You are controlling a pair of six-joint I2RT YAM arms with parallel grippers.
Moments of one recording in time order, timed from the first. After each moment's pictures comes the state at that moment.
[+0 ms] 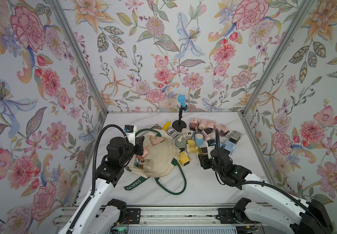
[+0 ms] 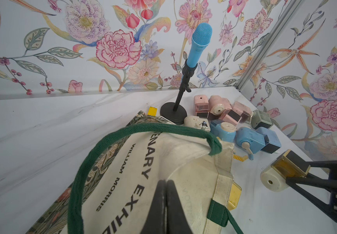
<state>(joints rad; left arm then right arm) -0.29 0.84 0.76 -0.22 0.16 -0.19 0.72 1.05 0.61 -0.26 0.28 0.35</state>
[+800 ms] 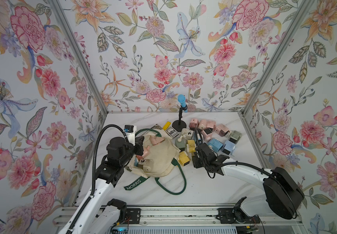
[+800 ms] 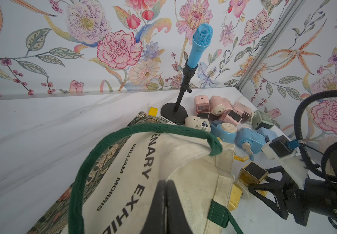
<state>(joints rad) -0.29 0.84 0.76 -0.22 0.16 -0.19 0.72 1.45 0.78 -0.27 0.24 0.35</state>
